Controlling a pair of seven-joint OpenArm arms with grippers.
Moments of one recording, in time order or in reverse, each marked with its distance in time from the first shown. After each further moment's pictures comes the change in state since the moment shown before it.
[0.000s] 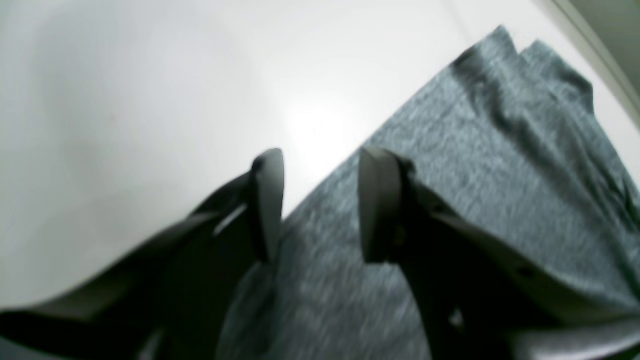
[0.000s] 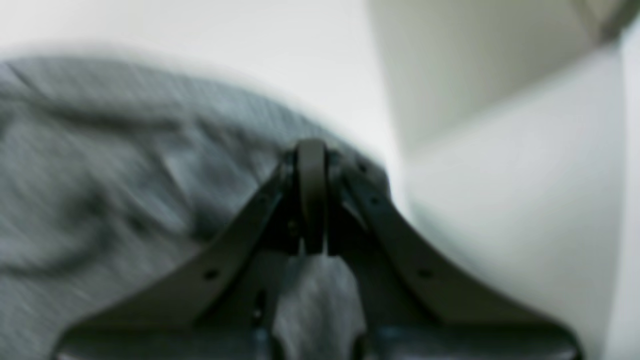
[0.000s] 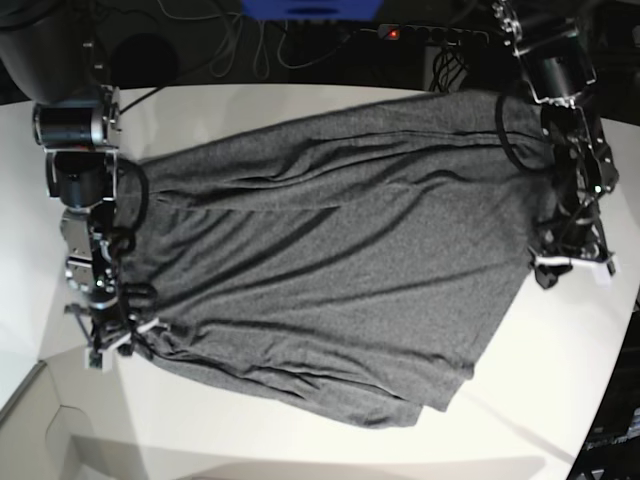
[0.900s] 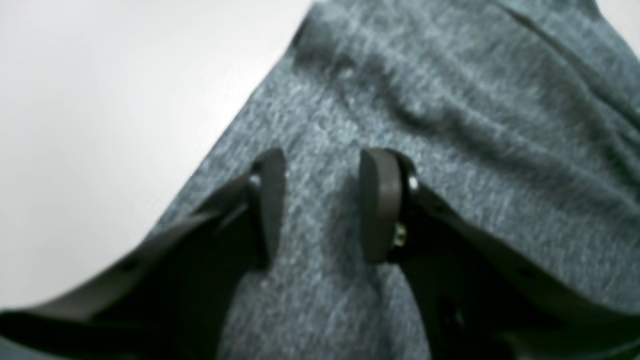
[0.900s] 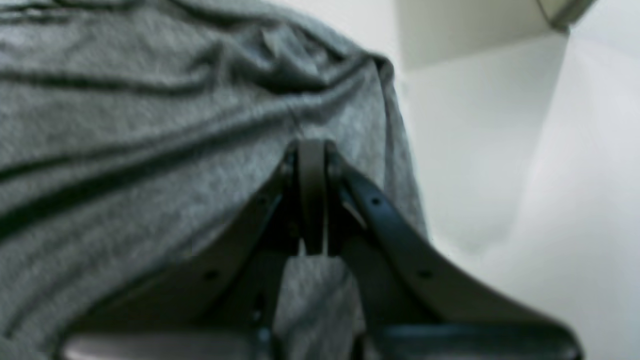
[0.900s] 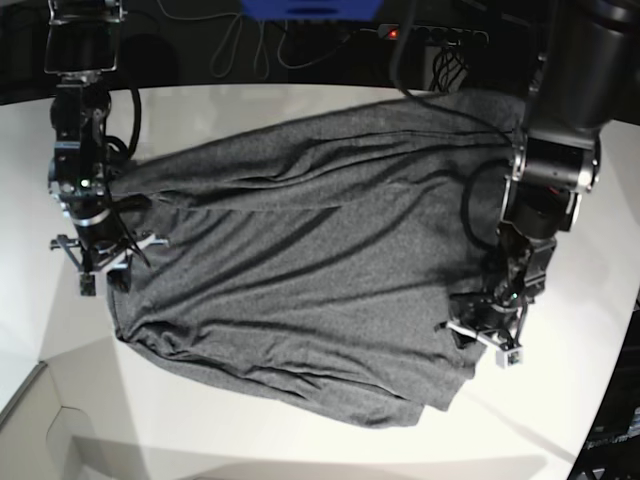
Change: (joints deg) left arm -33.1 0.6 38.8 -53.3 -0.1 -1.0 -22.6; right arm -32.4 0.0 7.5 48.0 -0.2 0.8 -18.7
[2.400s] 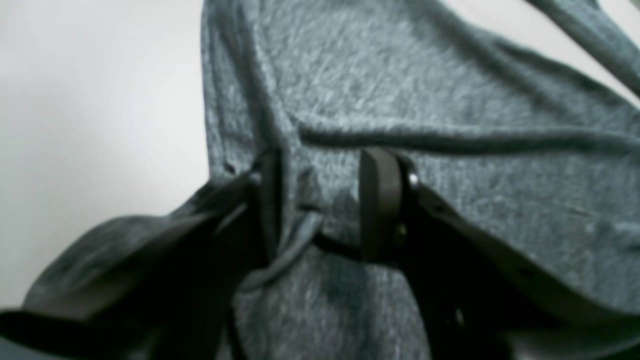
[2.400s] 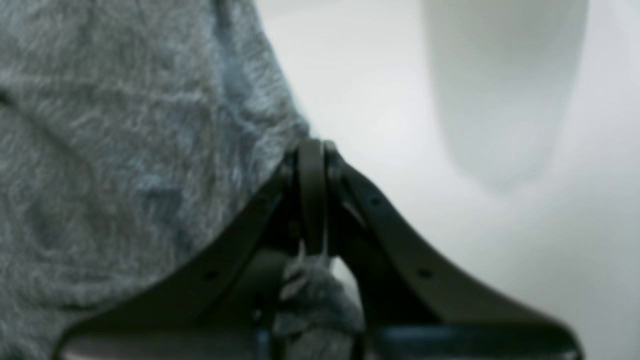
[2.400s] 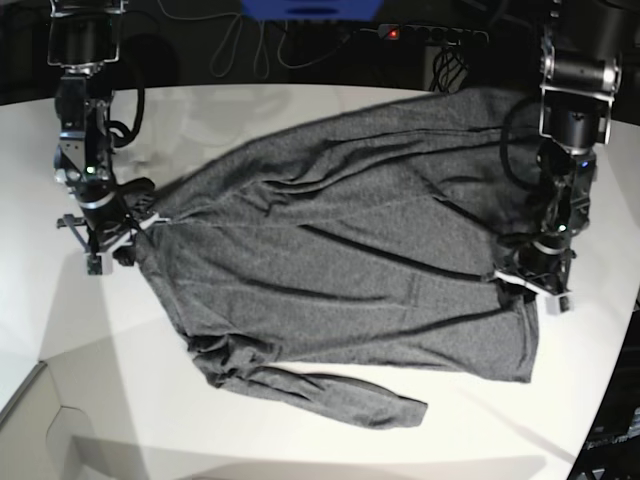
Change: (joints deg) left arm 23.2 -10.1 -9.3 31.7 -4.5 0.3 3.3; right arm -2.0 0.0 -0.4 -4.4 -0.1 0.0 0.3
